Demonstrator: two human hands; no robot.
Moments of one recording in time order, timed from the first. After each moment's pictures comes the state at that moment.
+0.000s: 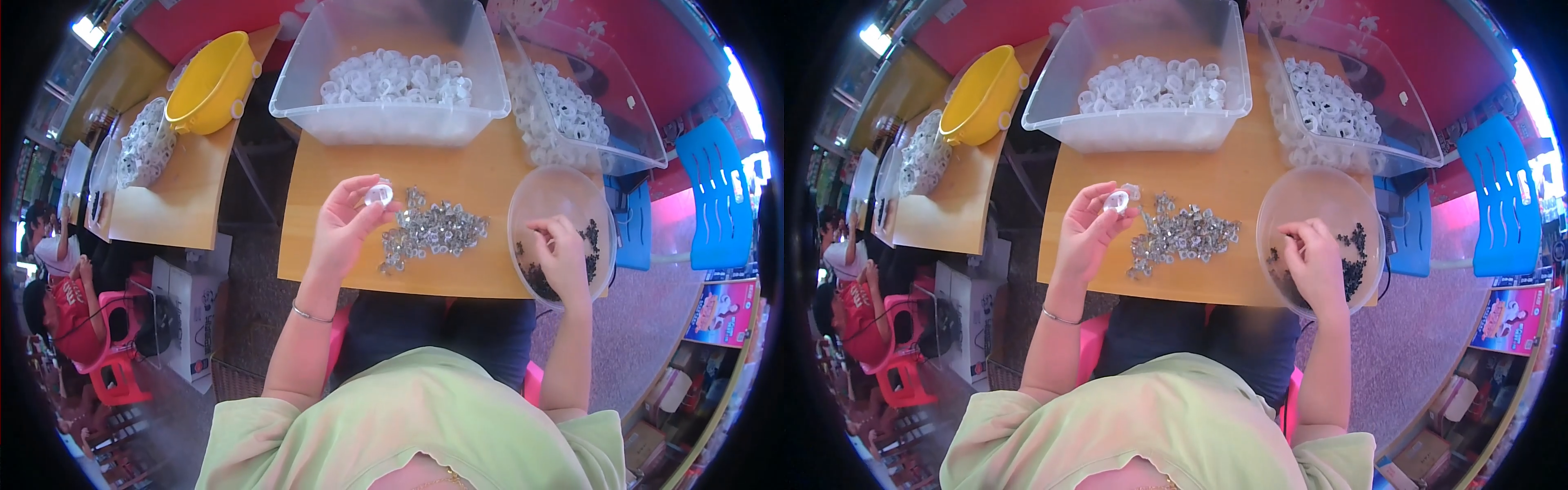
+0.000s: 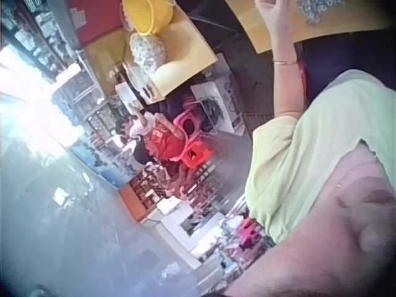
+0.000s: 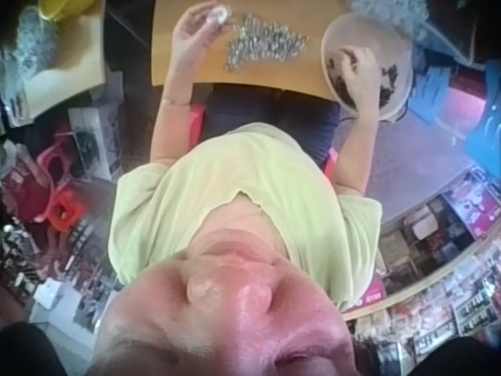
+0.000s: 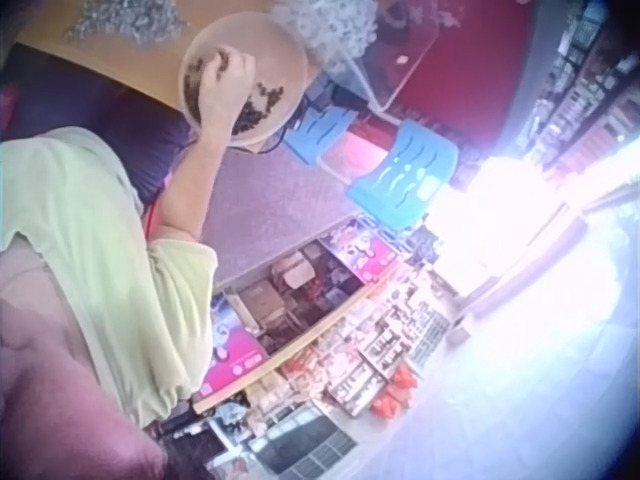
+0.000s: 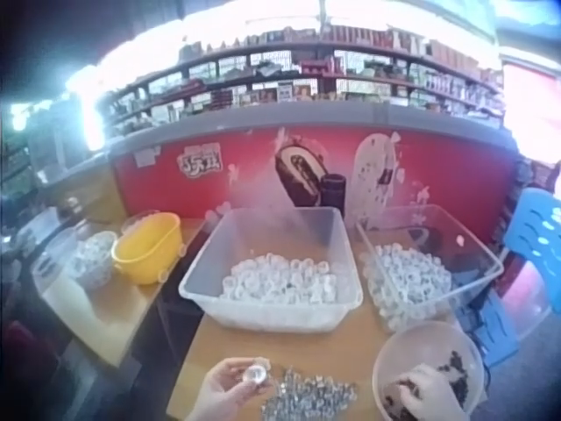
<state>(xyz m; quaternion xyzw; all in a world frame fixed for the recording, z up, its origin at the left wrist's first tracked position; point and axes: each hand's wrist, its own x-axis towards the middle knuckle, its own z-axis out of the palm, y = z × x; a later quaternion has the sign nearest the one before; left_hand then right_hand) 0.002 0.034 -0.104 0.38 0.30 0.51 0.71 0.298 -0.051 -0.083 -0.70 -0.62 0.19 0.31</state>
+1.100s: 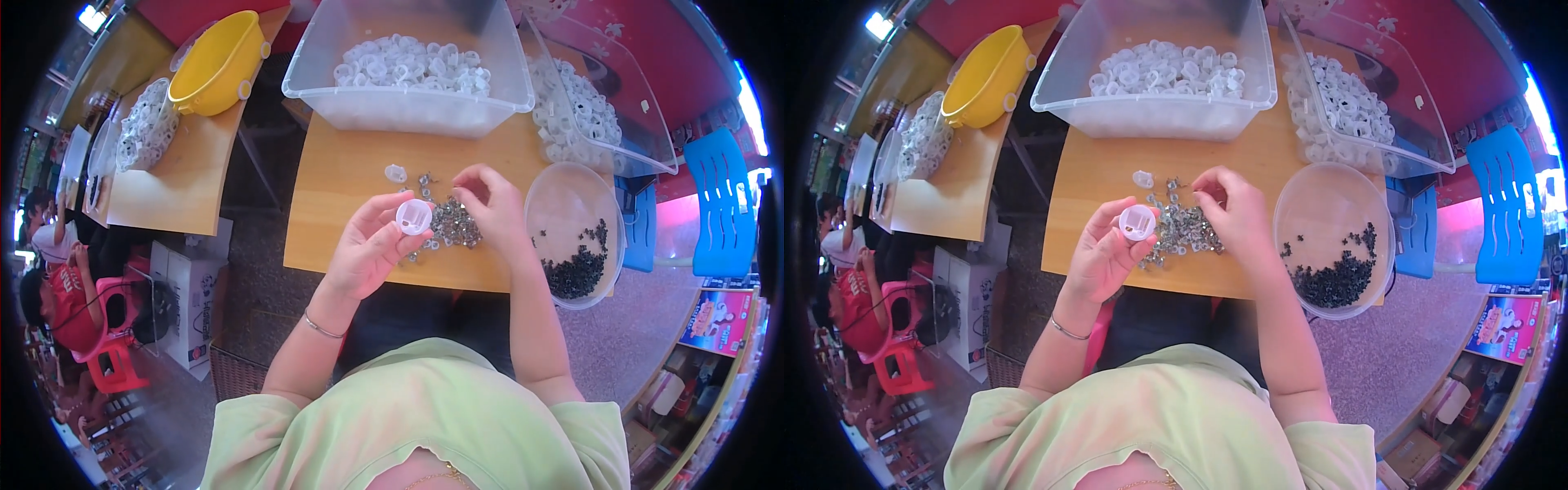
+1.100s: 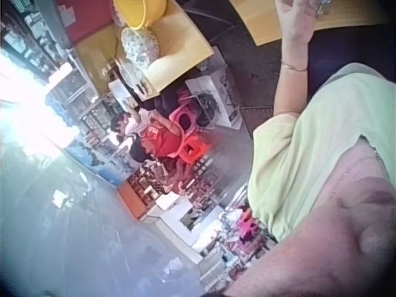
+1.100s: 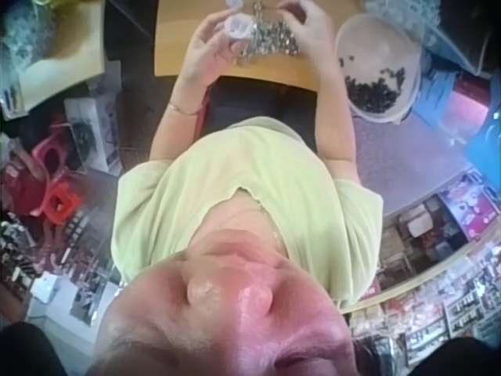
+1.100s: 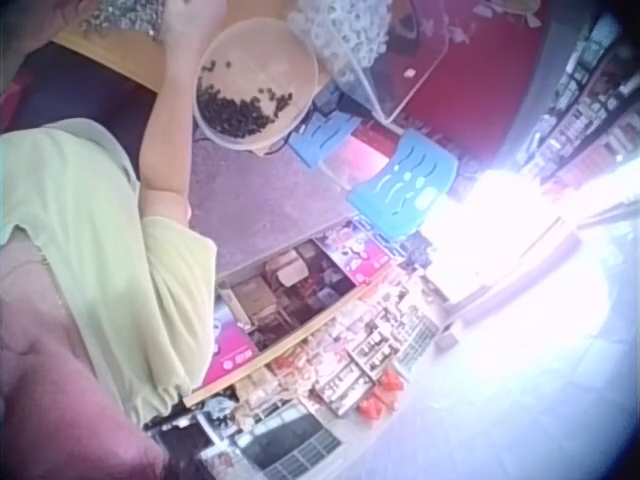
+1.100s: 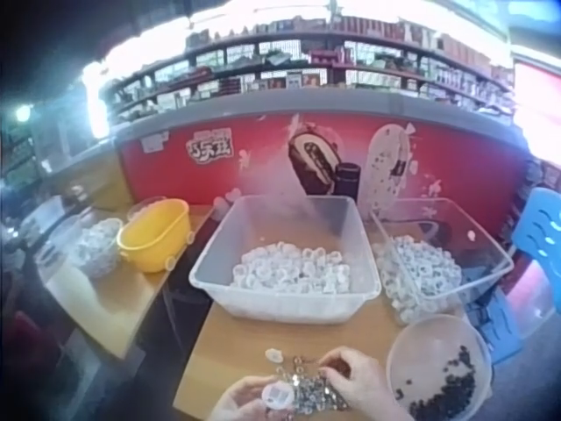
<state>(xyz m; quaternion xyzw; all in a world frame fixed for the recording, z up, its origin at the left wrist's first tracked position) -0.002 0.002 -0.103 0.28 0.13 0.48 0.82 0.199 0.022 -0.100 -0.62 -0.59 0.36 0.37</state>
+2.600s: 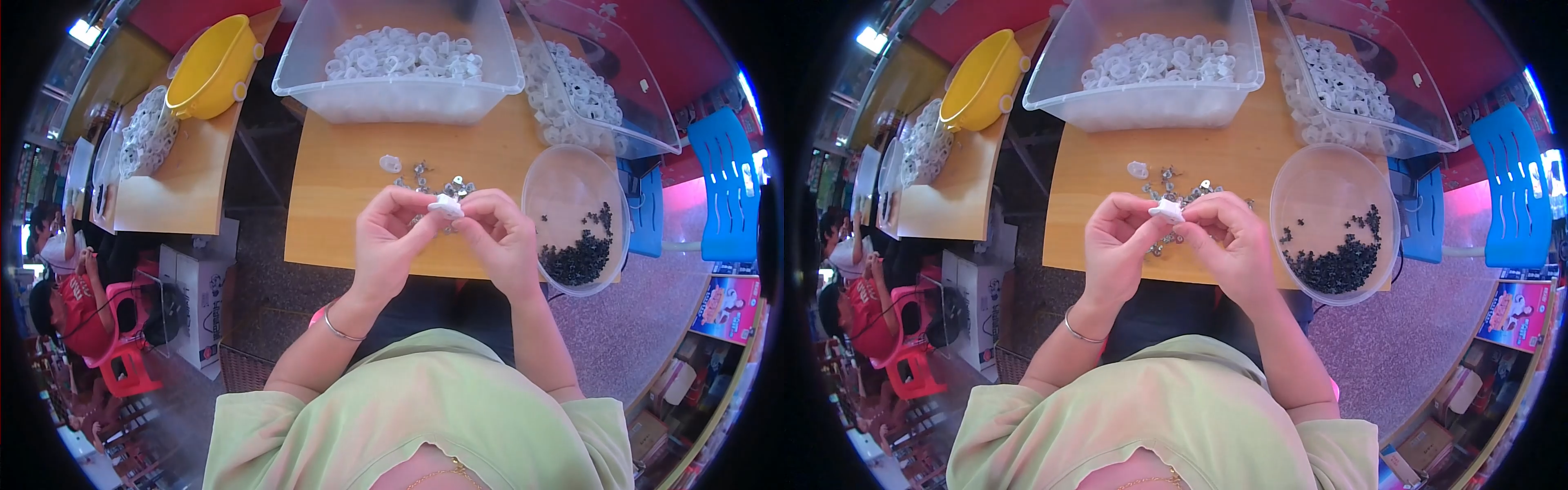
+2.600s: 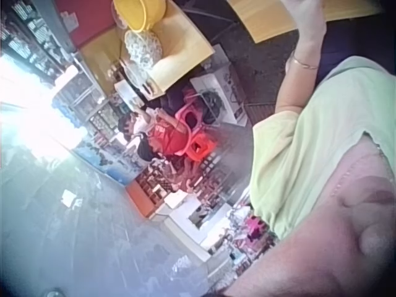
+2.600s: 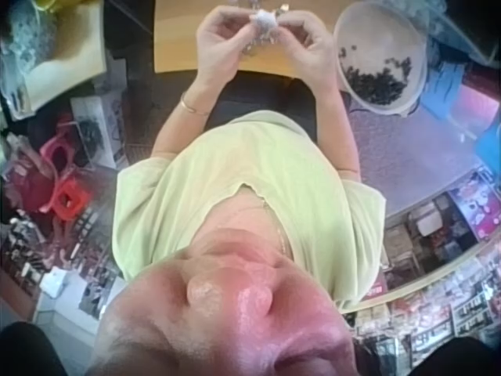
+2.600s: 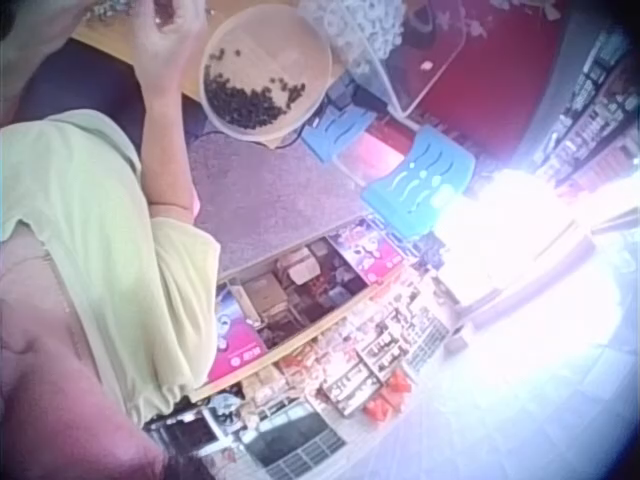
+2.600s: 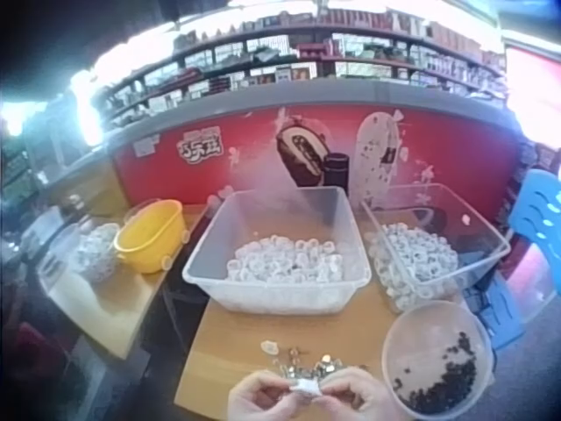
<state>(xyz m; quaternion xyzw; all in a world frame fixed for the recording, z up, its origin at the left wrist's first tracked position) 0.040 -0.010 -0.084 0.42 0.30 0.54 0.67 0.191 -0.036 -0.082 -0.42 -0.52 0.47 0.57</state>
